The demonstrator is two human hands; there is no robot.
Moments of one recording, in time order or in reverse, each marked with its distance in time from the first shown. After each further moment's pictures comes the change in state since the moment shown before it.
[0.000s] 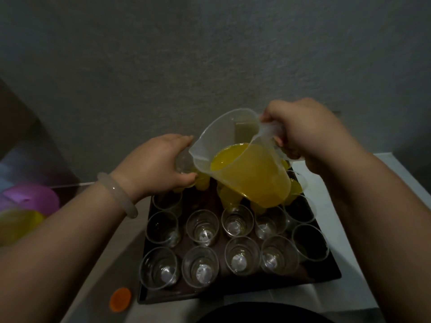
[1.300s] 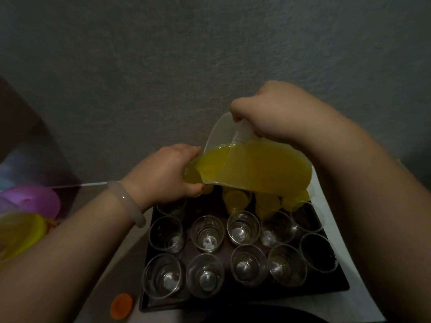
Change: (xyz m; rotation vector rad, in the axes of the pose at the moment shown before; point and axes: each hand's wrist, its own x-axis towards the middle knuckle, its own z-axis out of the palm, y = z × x) left_hand 0.003 -0.005 0.009 -0.017 -0.038 0.008; right_hand 0.012 -0.058 0.026 -0.530 -0.159 -0.099
